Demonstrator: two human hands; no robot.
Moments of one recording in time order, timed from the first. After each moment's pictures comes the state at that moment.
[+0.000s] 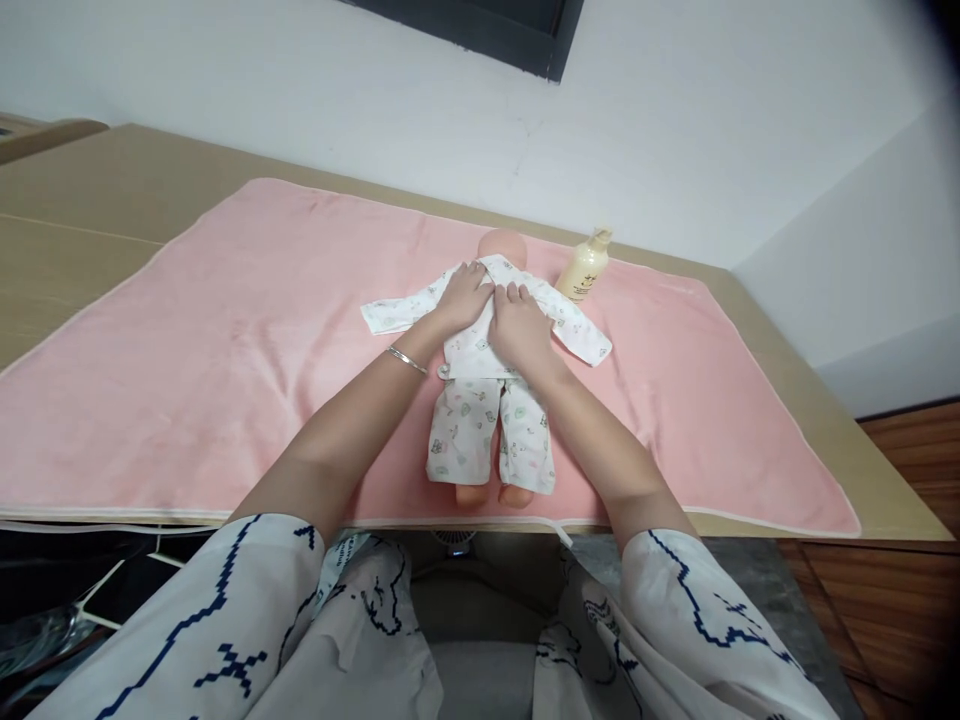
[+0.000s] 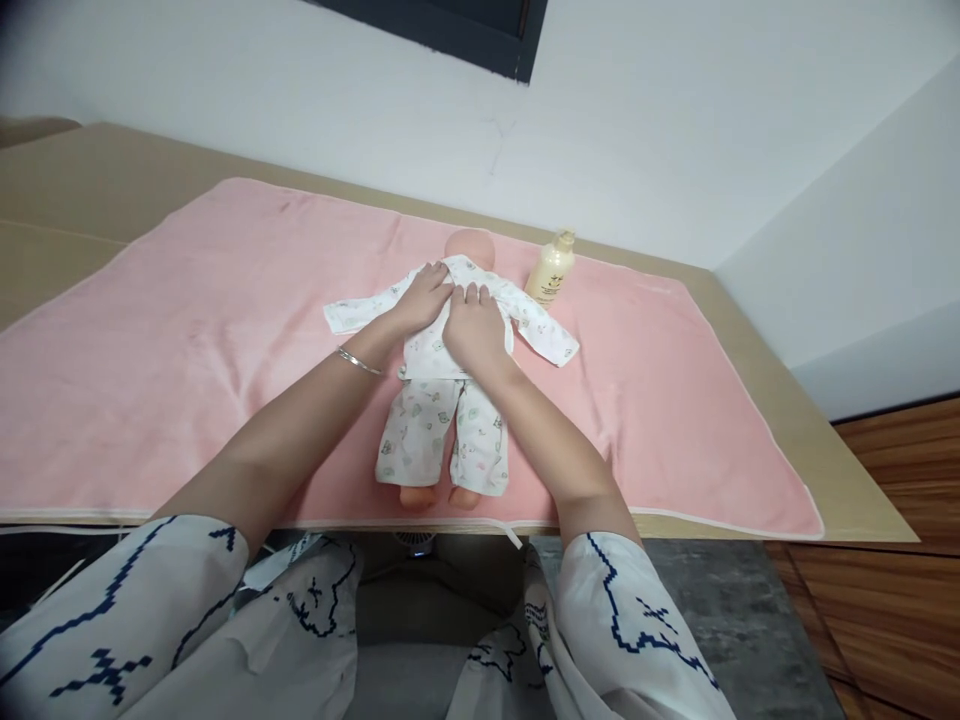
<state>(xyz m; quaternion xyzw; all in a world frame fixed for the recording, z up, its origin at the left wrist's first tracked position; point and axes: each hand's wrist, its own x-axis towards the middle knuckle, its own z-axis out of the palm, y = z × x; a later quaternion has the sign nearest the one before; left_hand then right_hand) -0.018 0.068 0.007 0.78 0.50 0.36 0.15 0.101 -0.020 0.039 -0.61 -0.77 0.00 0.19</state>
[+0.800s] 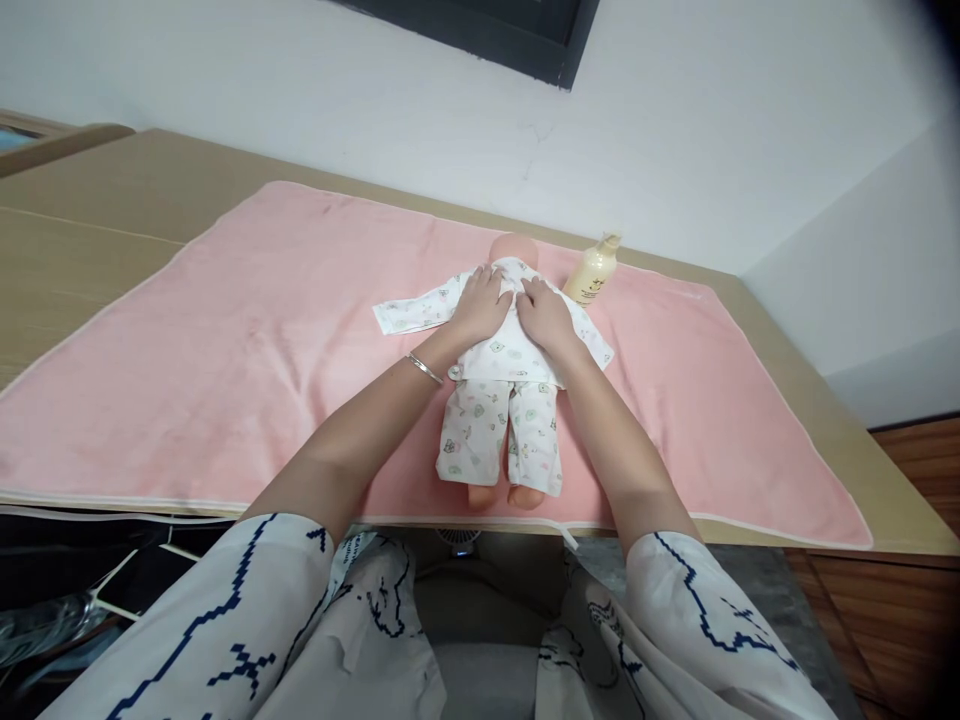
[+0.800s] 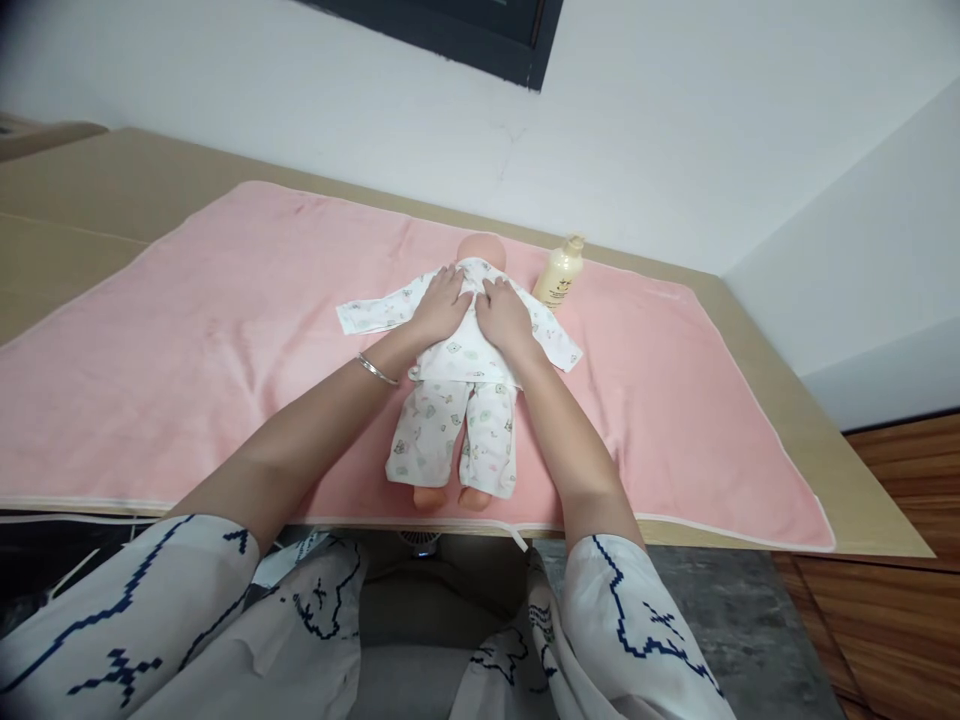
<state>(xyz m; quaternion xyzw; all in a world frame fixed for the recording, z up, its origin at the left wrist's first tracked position) -0.007 0.044 0.015 0.79 0.54 0.26 0.14 0.135 0.013 0.039 -0.60 -0.76 0.05 0.24</state>
